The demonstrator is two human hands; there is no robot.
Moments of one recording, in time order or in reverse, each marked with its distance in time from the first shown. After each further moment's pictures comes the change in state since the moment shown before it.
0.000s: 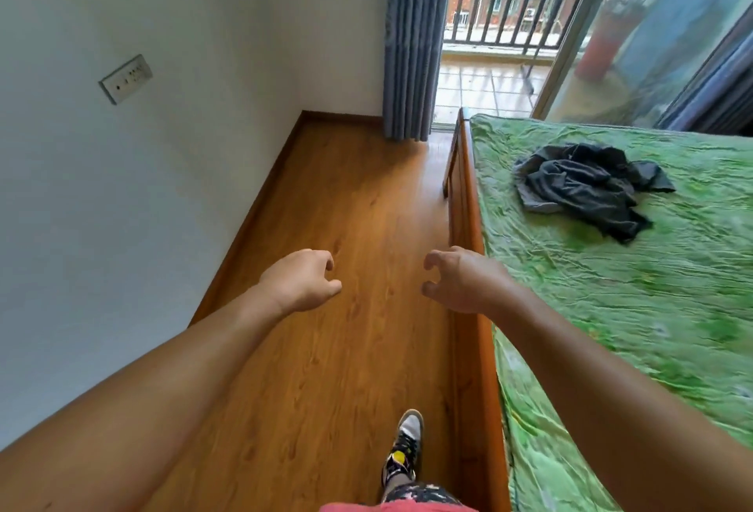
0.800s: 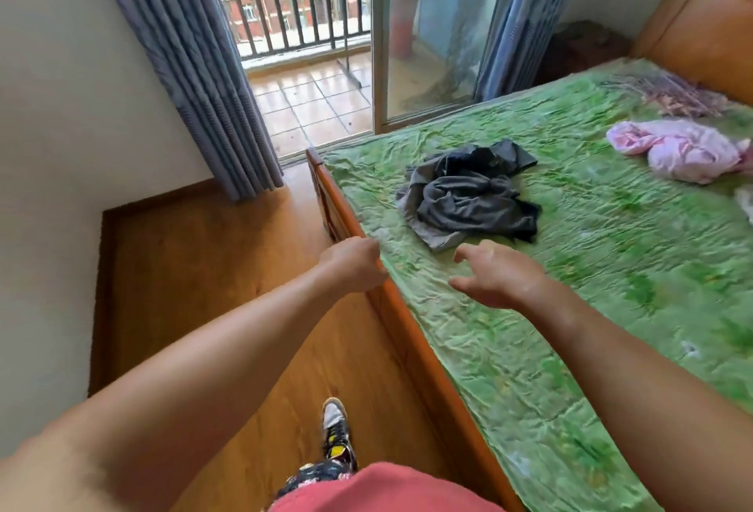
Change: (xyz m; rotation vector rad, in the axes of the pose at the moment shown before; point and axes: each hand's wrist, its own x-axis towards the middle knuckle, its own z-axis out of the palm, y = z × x) left_hand 0.482 0.263 -0.054 0.239 -0.211 0.640; right_hand 0.245 0.249 -0.122 0.180 0.014 0.621
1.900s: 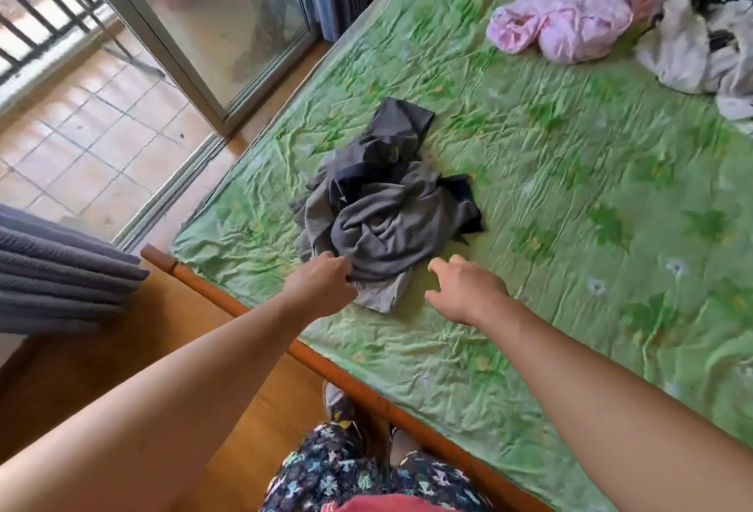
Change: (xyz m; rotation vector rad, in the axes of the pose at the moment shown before) left_hand 0.447 0.043 -0.012 0.308 -0.329 0.450; right_hand 0.312 0.141 0.010 0.393 -0.173 0.504
